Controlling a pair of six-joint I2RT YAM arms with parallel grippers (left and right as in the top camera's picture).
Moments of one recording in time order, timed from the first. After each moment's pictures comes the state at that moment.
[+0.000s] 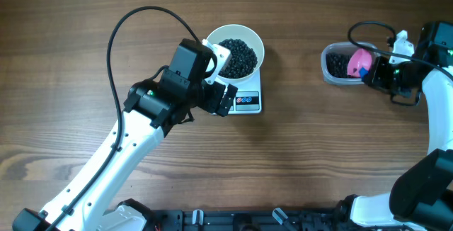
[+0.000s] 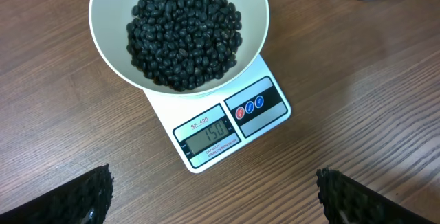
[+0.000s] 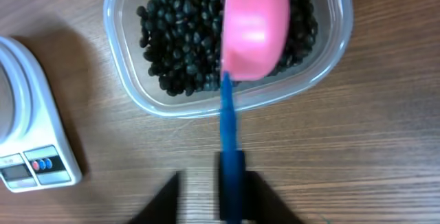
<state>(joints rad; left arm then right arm) -0.54 1.36 1.20 -0.78 0.05 -0.03 -0.35 1.62 1.30 -1.00 -0.30 -0.02</state>
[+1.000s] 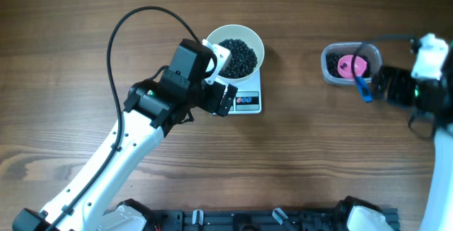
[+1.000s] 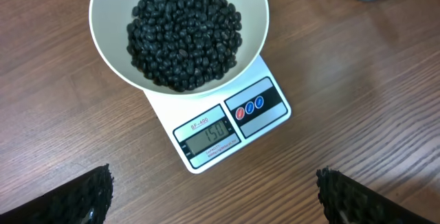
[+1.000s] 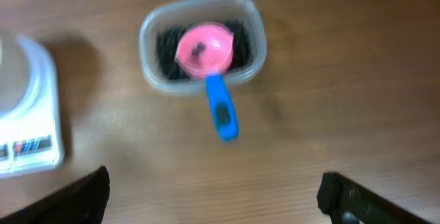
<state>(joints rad) -0.54 1.36 1.20 -0.78 0.05 -0.03 -0.35 1.17 1.30 -1.15 -0.15 -0.14</state>
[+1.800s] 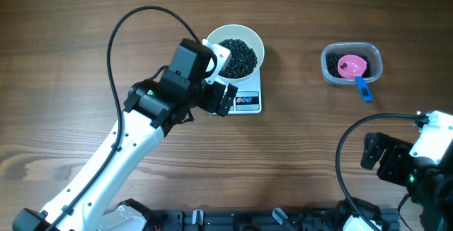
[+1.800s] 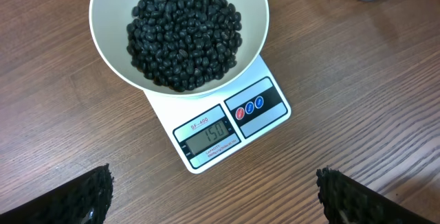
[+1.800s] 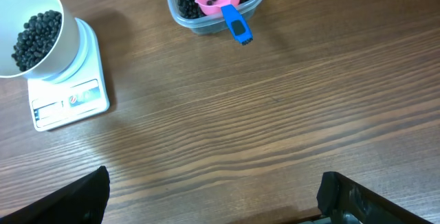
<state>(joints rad) -0.54 1.36 1.20 -0.78 0.05 -0.03 -0.35 0.73 1.31 -1.50 -0.15 0.01</state>
